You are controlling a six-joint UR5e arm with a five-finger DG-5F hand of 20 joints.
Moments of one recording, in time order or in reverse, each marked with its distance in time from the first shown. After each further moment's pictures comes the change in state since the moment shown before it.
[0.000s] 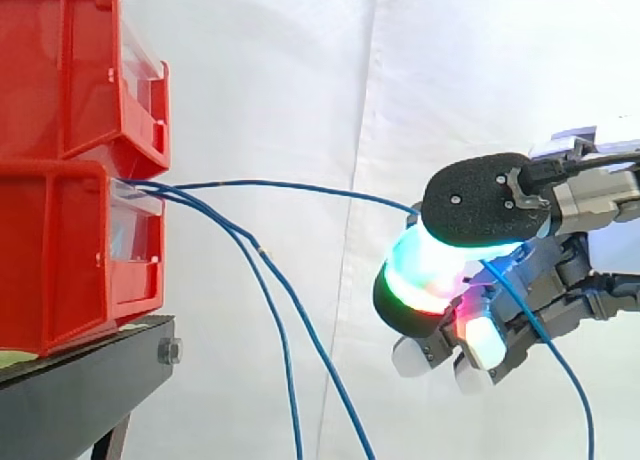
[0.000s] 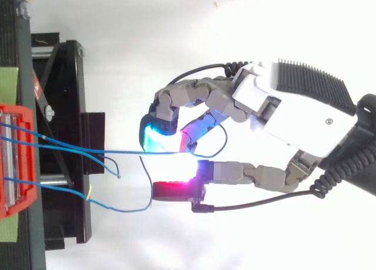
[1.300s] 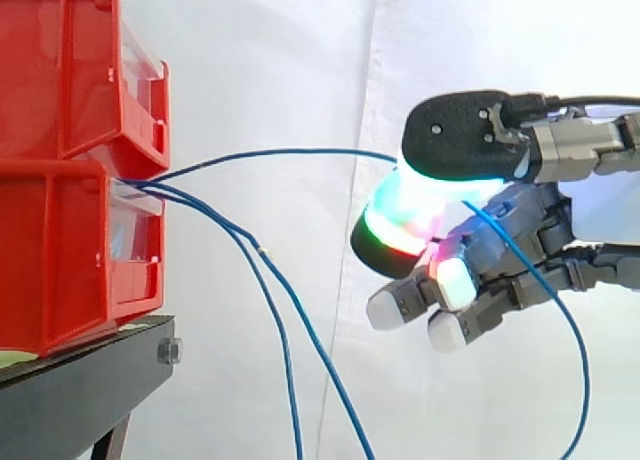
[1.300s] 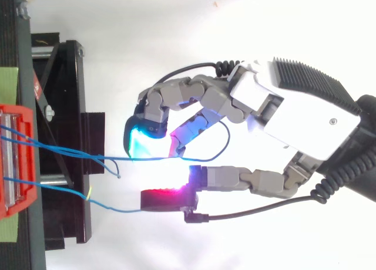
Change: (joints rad) arm 0.000 0.000 0.000 0.088 0.001 0.002
